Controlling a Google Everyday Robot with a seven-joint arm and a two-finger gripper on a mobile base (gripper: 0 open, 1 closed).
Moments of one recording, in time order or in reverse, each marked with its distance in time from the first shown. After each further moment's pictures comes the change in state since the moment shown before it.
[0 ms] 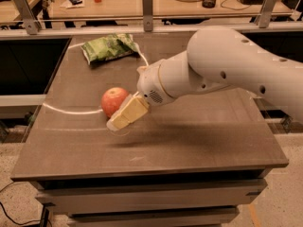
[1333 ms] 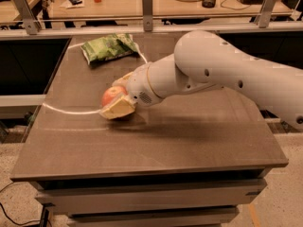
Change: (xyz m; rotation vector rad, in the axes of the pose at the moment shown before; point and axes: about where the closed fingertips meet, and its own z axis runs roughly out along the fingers) arm -0.010 0.006 0.037 -0.095 -0.059 -0.061
